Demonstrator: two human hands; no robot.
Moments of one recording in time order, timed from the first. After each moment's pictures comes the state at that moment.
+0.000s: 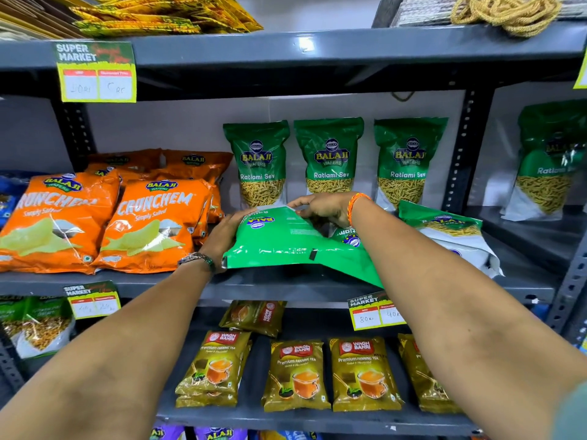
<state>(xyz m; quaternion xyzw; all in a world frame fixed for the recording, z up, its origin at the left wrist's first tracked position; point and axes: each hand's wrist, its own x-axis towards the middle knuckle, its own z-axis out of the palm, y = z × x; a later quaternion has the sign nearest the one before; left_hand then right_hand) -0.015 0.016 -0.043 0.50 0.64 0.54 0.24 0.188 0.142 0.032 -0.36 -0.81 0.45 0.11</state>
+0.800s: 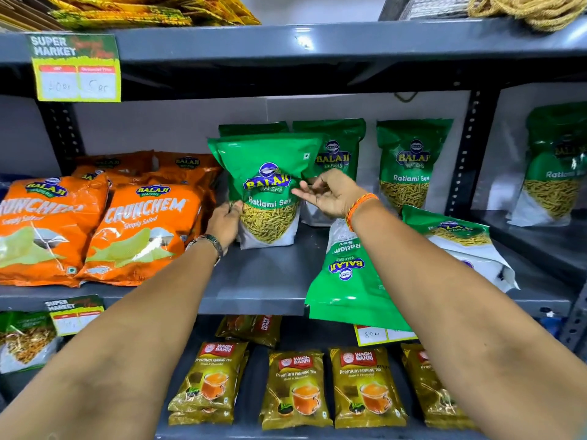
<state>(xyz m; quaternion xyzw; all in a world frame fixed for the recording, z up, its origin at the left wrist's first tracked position) -0.055 0.080 -0.034 0.43 0.66 0.61 0.15 0.176 0.165 0.056 -0.28 -0.37 0.79 0.41</state>
